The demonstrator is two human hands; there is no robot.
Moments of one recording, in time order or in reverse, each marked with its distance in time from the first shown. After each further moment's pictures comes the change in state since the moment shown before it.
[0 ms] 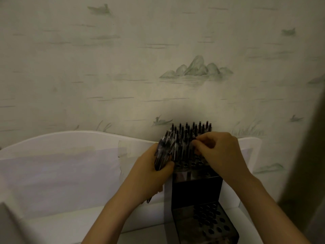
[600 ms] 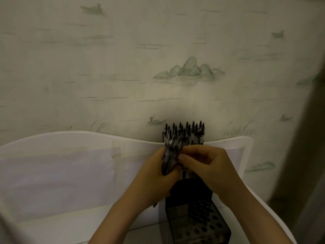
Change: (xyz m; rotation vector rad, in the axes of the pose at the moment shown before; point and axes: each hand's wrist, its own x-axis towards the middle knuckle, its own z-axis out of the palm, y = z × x) left_hand 0.001 0.002 0.023 0.000 -0.065 0.047; right_hand -0.037 -0.021 -0.004 0.550 -0.177 0.166
